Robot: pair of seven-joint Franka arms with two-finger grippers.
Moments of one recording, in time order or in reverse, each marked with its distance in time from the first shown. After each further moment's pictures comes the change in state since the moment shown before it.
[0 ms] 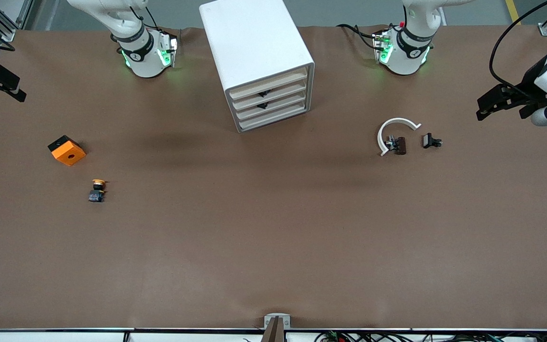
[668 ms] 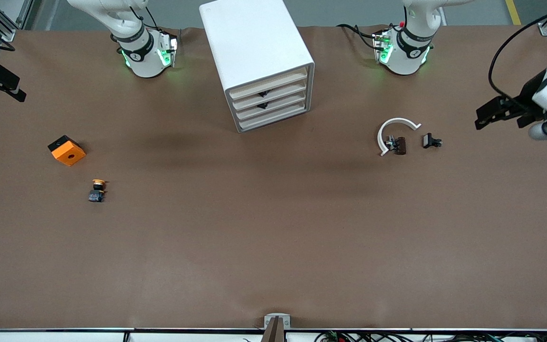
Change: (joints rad) left arm 0.000 0.099 0.000 0.038 0.000 0.000 0.003; right arm 0.000 0.000 0.000 0.000 0.000 0.000 0.000
